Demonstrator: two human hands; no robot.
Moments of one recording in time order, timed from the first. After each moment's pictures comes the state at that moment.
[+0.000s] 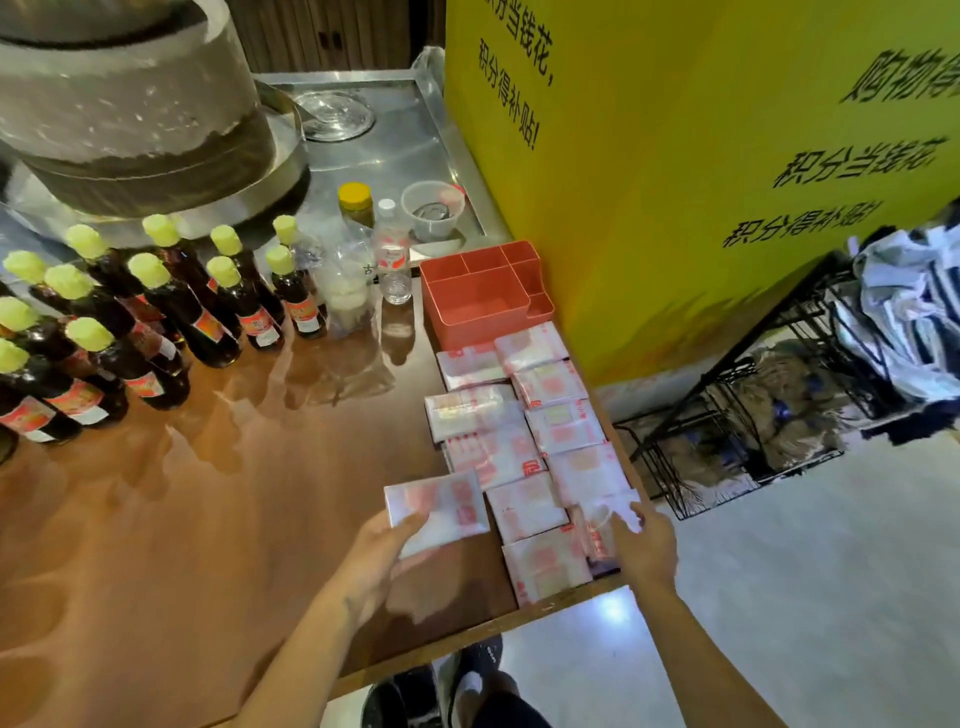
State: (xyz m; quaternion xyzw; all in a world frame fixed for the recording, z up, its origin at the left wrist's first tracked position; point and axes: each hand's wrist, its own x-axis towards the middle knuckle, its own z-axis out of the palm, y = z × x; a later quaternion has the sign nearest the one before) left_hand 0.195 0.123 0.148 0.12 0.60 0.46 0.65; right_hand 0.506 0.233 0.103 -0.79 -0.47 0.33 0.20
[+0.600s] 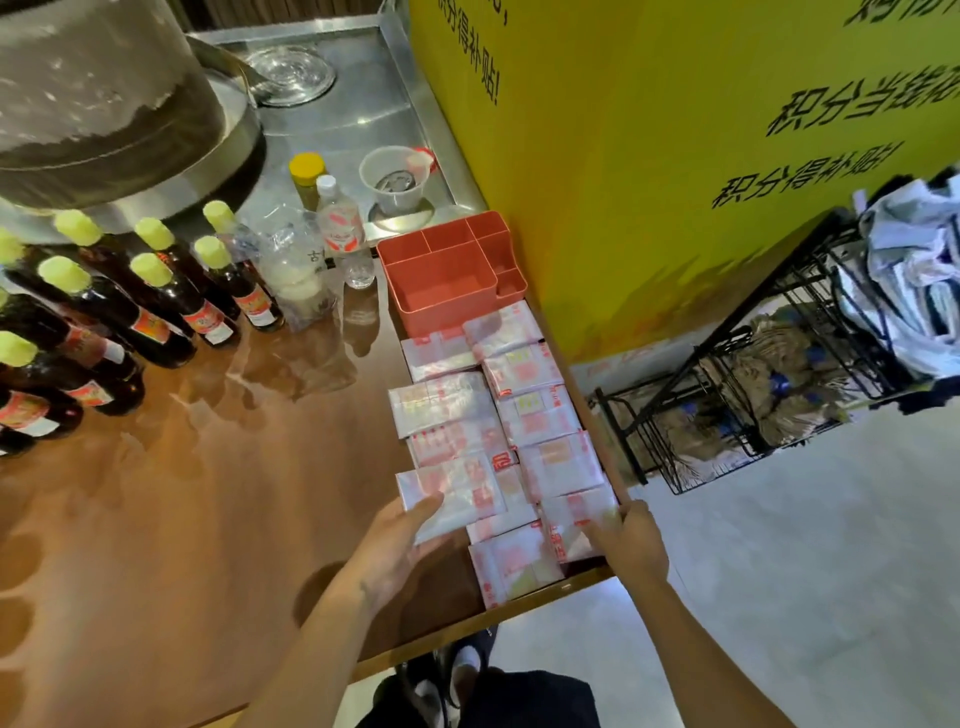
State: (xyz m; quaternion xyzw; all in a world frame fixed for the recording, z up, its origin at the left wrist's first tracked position) left_hand 0.255 0.179 0.149 0.09 0.56 0.45 0.69; right_hand 0.551 0.263 0.081 -0.78 -0.51 0.36 0.01
